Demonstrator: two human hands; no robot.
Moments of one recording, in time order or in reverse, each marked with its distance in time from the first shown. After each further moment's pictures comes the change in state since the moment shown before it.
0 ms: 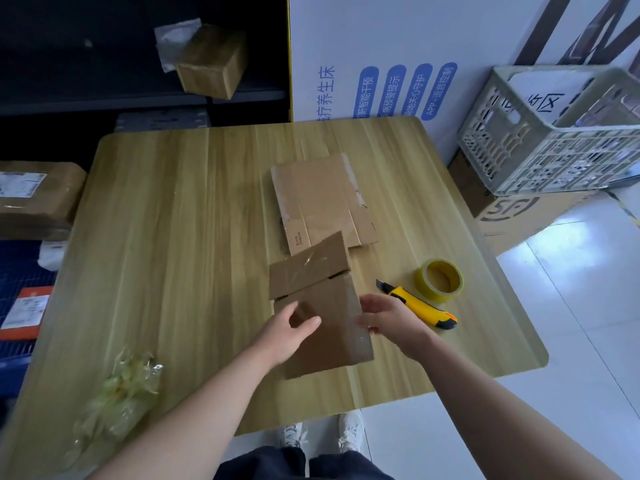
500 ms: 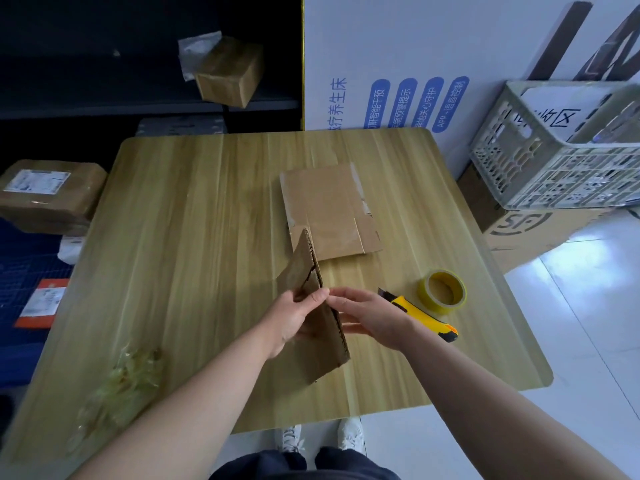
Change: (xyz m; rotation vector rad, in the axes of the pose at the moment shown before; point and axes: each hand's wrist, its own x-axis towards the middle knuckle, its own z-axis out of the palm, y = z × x) left_hand 0.001 0.040 -0.004 -0.523 -0.044 -0.091; right_hand 0.000 -0.039 0.009 0.036 -0.288 -0.001
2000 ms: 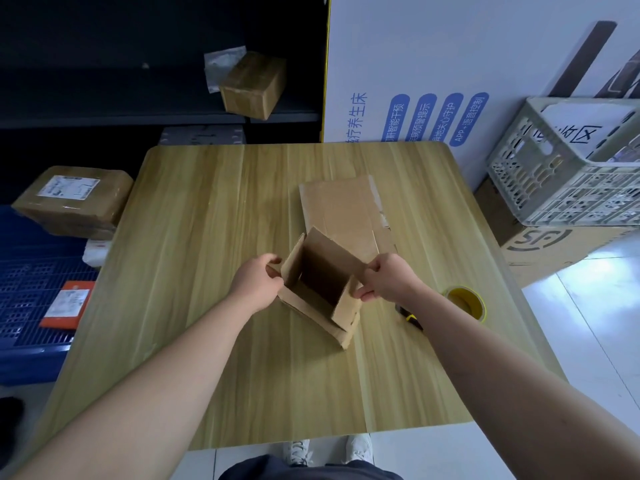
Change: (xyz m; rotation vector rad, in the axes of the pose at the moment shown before) left_hand 0.011 0.050 -0.081 0.650 0.426 0.222; right_hand 0.007 -0.085 -0.003 -0.411 0.386 0.017
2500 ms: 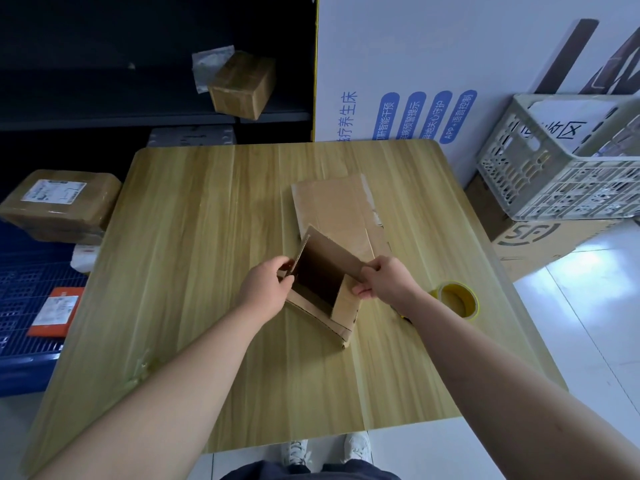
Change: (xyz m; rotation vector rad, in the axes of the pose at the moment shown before) left_hand -0.009 0.010 0.019 0.120 0.054 0.202; right_hand 0.020 0.026 0.008 0.222 0.061 0.043
